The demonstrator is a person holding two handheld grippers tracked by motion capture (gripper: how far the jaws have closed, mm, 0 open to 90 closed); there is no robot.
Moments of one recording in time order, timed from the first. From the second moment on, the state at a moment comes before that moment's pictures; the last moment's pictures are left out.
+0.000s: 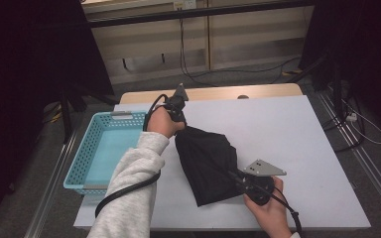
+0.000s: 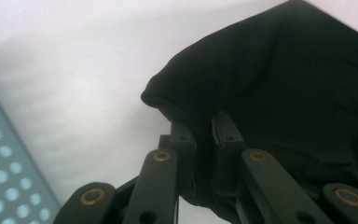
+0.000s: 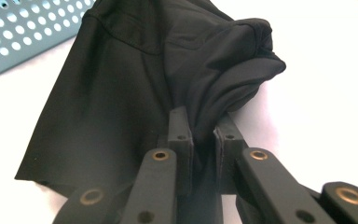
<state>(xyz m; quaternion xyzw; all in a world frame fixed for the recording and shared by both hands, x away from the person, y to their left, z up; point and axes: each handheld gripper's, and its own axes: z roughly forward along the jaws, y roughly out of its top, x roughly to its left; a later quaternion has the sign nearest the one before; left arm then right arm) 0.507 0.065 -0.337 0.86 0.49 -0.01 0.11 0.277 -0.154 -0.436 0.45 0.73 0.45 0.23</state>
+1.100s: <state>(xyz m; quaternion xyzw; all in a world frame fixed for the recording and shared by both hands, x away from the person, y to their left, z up) 0.514 0.090 -0.284 0.87 0.49 0.00 0.09 0.279 -0.126 -0.410 0.42 0.72 0.50 0.24</state>
